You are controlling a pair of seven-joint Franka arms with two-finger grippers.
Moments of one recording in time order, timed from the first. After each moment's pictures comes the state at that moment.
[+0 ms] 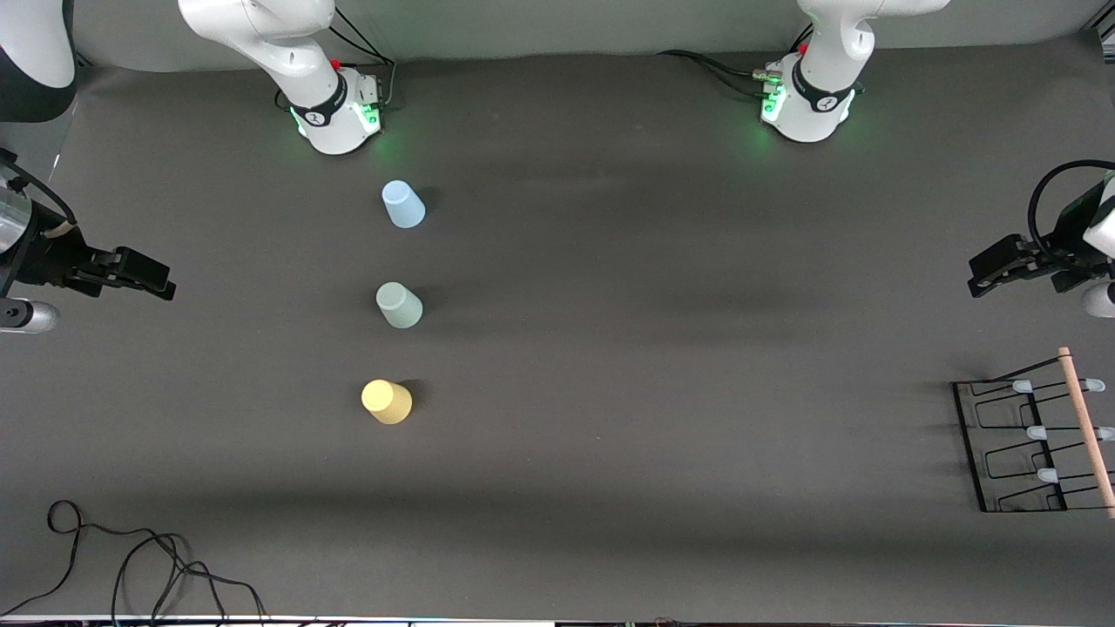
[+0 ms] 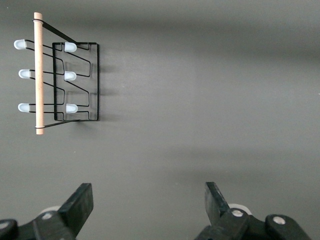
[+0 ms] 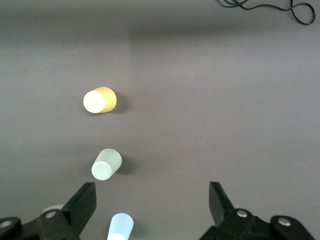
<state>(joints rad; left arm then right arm) -0.03 0.06 0.01 -1.55 0.02 1.67 -0.06 0.05 0.12 -0.02 -1.46 -0.01 1.55 0.11</state>
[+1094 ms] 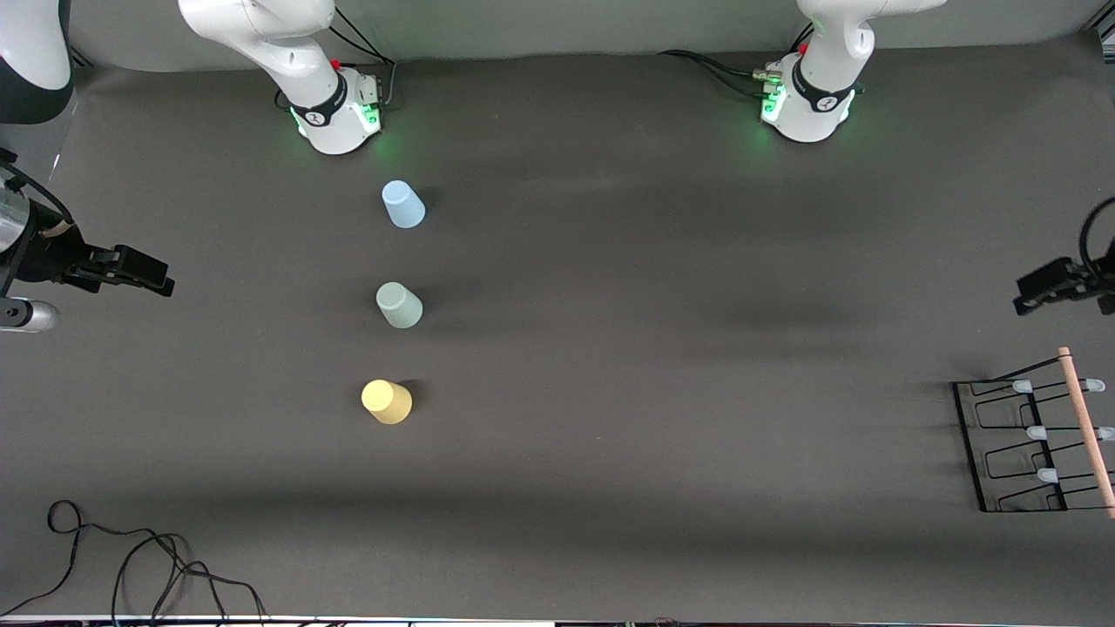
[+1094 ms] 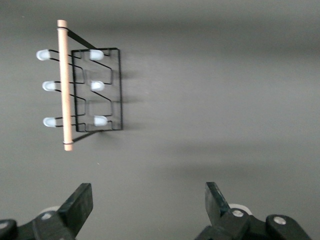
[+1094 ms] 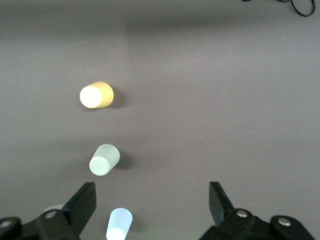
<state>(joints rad) 0.09 0.14 0.03 -1.56 0.02 1.77 0.12 0.04 0.12 -0.03 -1.46 -0.01 1.53 0.11</state>
